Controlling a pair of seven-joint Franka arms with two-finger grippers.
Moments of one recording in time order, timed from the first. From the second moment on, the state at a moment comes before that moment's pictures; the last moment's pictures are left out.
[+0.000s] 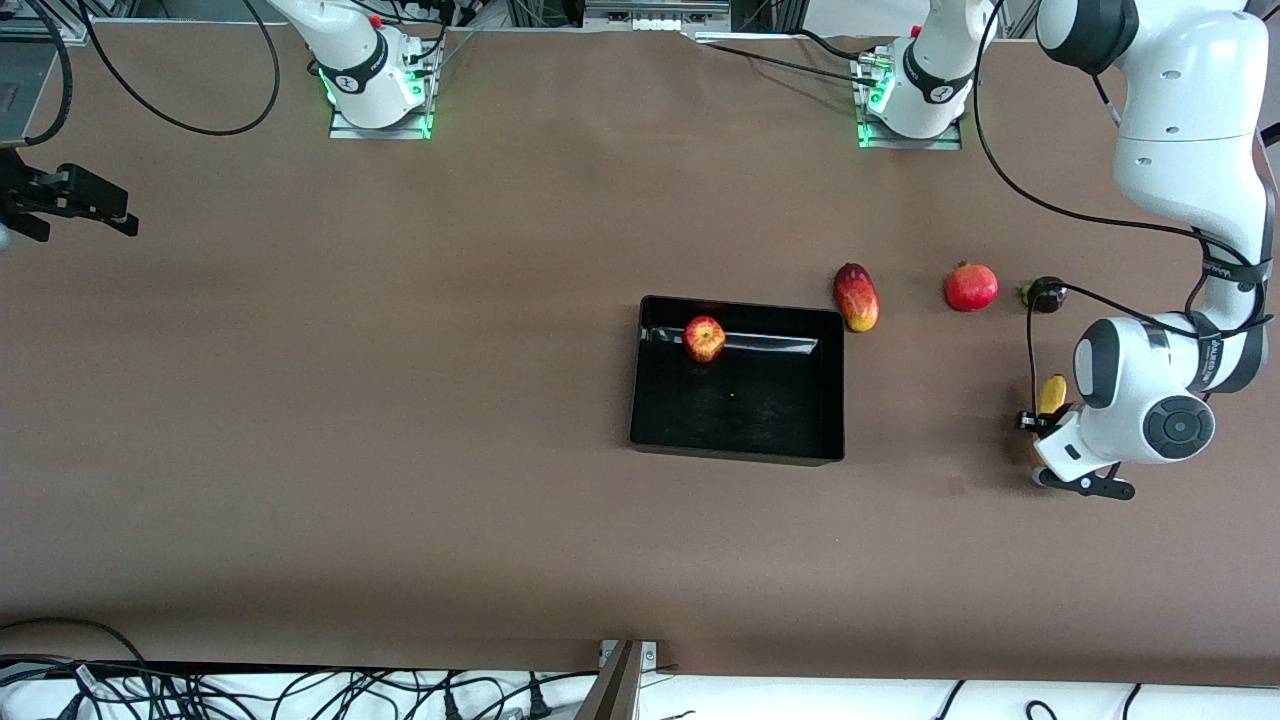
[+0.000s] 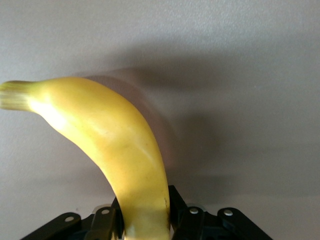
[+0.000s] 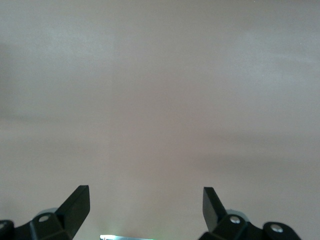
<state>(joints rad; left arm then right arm) 0.09 0.77 0.07 -1.55 0.16 2.12 0.21 -0.02 -0.01 -0.07 -1.63 -0.01 1.56 -0.18</state>
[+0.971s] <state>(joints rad) -0.24 0.57 -0.04 -1.51 -0.04 1.87 -0.32 -0.02 -0.01 -0.07 -1.63 0.00 1.56 -0.18</state>
